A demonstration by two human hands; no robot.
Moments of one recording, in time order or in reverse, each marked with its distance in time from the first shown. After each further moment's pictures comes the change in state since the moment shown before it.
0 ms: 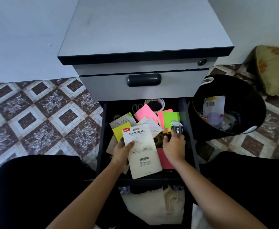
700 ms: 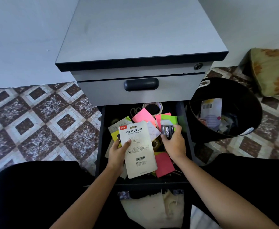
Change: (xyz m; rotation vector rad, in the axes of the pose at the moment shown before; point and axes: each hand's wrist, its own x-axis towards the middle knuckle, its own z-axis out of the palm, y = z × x) left_hand -0.001 0.010 -0.005 -0.039 -0.042 0.148; right_hand 0.015 -0.007 -0.013 0.238 0.013 -0.029
